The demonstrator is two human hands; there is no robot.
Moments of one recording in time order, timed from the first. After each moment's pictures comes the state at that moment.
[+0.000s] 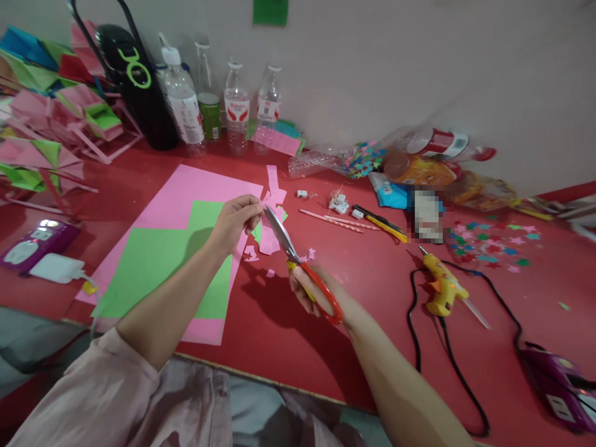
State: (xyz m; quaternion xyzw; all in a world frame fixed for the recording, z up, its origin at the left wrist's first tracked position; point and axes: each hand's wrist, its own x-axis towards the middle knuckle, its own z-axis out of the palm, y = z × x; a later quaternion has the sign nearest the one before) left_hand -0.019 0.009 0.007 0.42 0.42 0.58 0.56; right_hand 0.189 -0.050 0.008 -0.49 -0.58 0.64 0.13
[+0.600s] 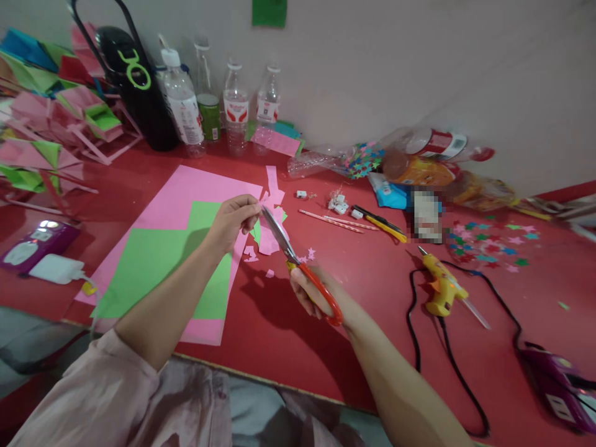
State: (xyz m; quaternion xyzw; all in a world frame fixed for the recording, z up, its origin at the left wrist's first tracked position) left_hand -0.023 0.009 0.009 0.43 0.42 0.57 0.56; right_hand 0.185 -0.053 0.015 -0.51 -0.59 0.61 0.13
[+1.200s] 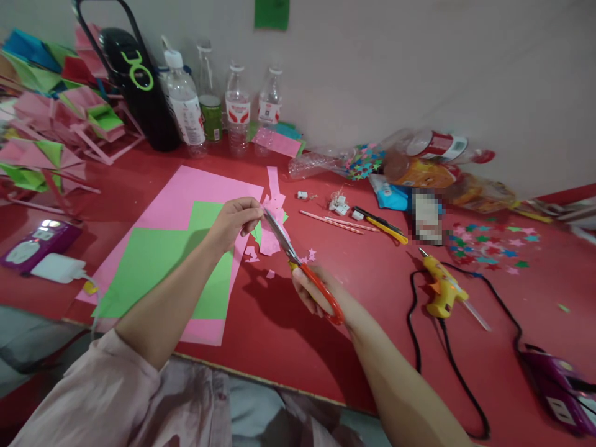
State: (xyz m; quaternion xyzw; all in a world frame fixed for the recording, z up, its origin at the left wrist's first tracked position) left_hand -0.027 0.009 0.011 0.43 0.43 0.54 0.59; right_hand 0.187 -0.047 0.011 -0.52 -0.59 0.61 0.10
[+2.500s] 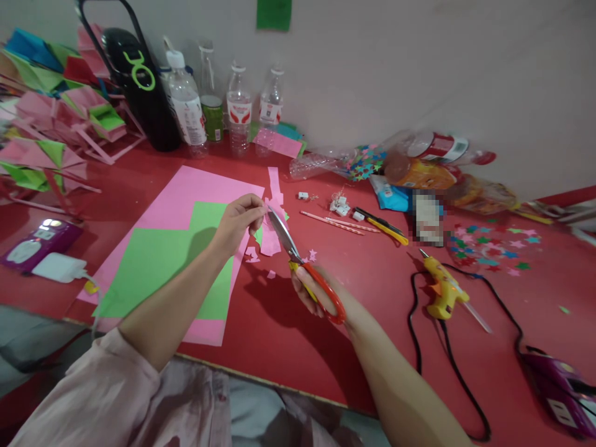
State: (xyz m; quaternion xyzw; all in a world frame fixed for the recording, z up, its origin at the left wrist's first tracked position) left_hand -0.019 0.009 0.003 0.44 0.39 0.60 0.55; right_hand 0.190 -0.046 0.009 -0.49 -0.57 0.65 0.13
